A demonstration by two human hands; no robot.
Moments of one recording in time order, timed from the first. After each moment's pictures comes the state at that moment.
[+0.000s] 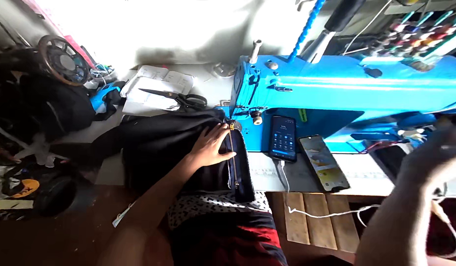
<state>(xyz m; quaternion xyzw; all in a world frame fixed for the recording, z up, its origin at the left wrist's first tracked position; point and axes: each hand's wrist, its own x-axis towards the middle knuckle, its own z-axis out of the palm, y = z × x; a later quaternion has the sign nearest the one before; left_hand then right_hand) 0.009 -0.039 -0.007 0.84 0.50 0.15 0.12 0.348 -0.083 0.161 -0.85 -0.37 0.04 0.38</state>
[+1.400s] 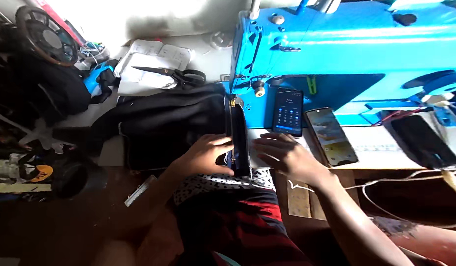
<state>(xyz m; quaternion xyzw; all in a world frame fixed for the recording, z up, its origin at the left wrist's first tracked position) -0.002 -0.121 0.019 0.90 0.37 0.14 0.20 0.292 -0.112 0.025 -0.32 -0.92 0.11 0.22</state>
